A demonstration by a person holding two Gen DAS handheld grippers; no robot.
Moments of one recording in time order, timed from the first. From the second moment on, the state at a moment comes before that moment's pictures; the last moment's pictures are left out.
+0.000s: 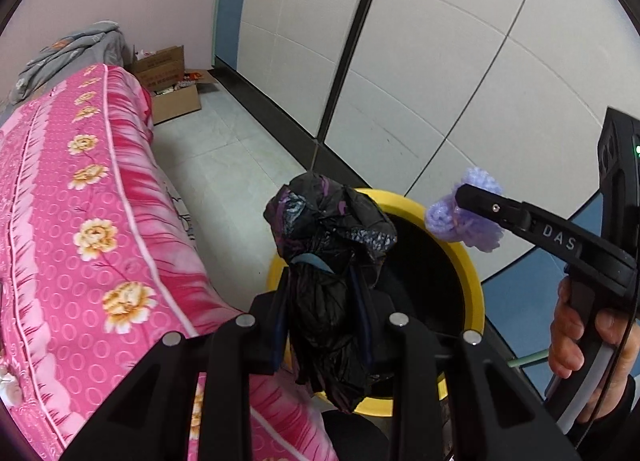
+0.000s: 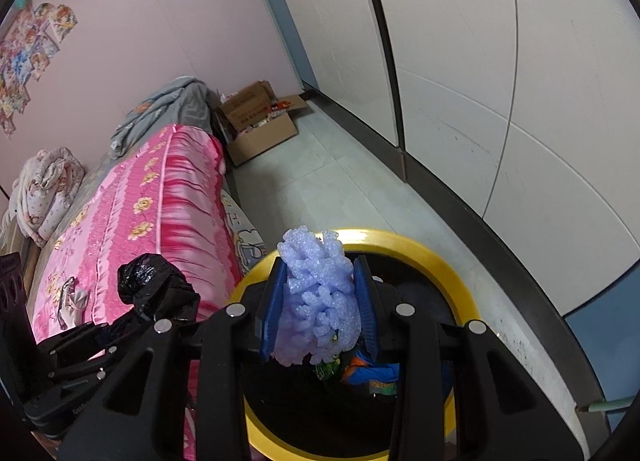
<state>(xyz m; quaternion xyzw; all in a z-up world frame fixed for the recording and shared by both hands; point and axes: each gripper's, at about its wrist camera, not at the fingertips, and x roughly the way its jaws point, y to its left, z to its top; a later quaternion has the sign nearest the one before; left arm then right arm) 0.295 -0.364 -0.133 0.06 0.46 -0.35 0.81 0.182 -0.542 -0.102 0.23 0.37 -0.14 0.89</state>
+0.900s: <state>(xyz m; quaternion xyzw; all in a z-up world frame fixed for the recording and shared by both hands) 0.278 -0.391 -0.149 0.06 0.47 -0.37 0.80 0.151 -0.554 -0.112 0.22 0.34 -0.21 0.89</state>
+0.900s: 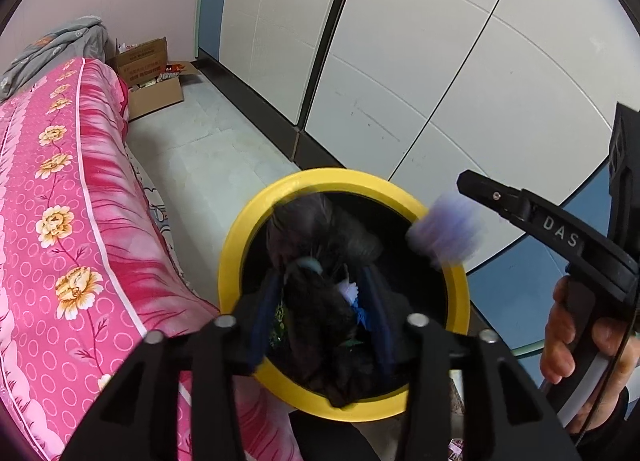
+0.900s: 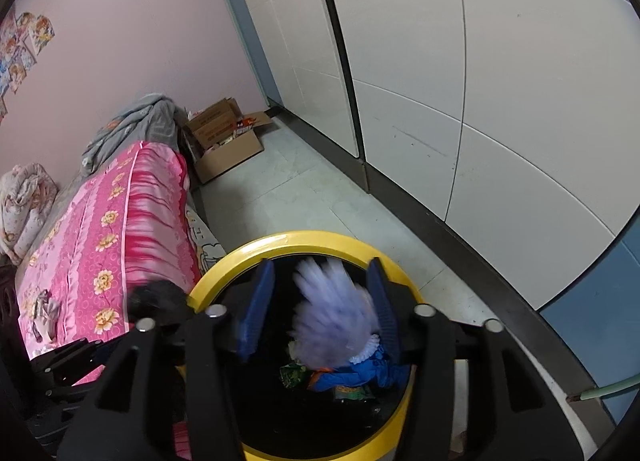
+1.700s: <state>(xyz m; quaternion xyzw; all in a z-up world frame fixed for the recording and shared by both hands) 0.312 -0.250 -0.086 0.01 0.42 -0.27 0.87 0.152 -0.504 -0.062 0.23 0.32 -0.16 0.91</state>
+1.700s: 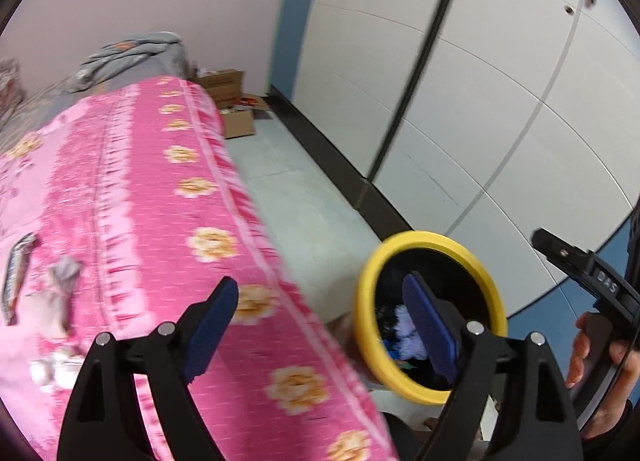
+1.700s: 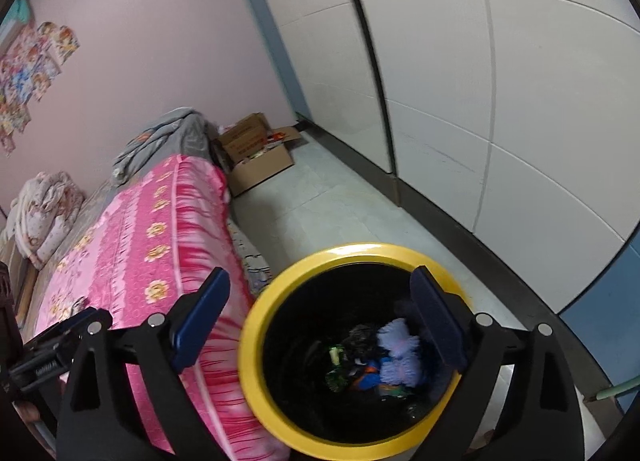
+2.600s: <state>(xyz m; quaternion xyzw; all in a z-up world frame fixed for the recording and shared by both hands) 0.381 0.021 -0.103 -0.06 0.44 -0.08 0.89 0.256 -0.260 -0.057 0.14 0.37 0.09 0.91</state>
